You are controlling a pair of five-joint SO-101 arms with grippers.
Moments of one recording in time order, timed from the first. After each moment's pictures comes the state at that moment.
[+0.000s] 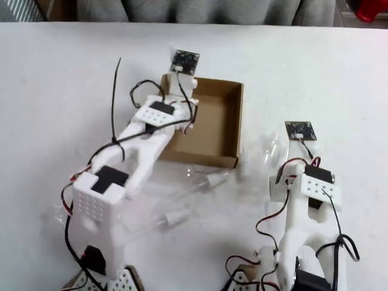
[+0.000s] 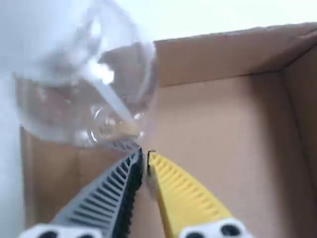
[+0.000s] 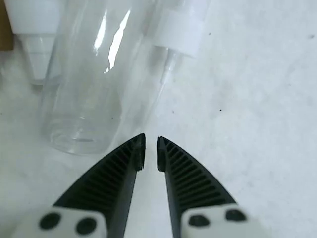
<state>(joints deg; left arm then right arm) 15.5 30.3 2.3 30.7 9.2 15.3 -29.1 57.8 57.0 19.7</state>
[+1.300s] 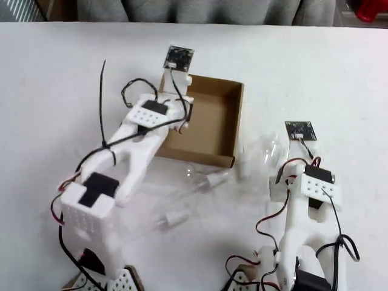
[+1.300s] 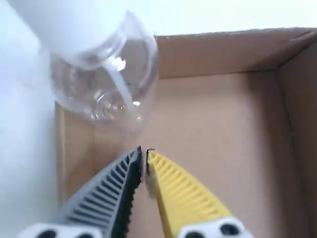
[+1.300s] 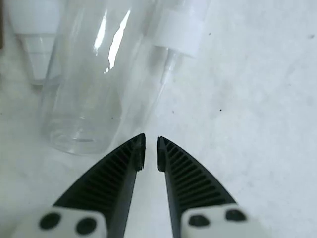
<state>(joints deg) 14.4 22.5 7.8 32.2 8.5 15.3 -29.1 57.8 57.0 19.7</state>
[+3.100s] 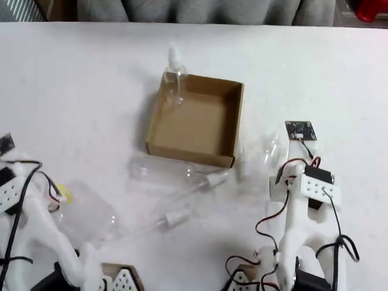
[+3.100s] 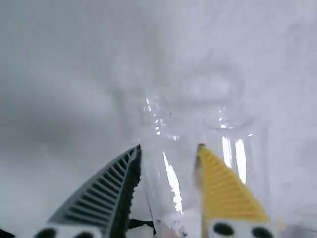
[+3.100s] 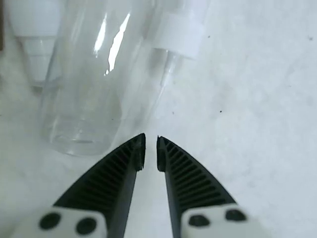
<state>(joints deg) -44.0 -30.4 51.7 75.0 3.4 15.3 -29.2 58.7 56.1 19.7</state>
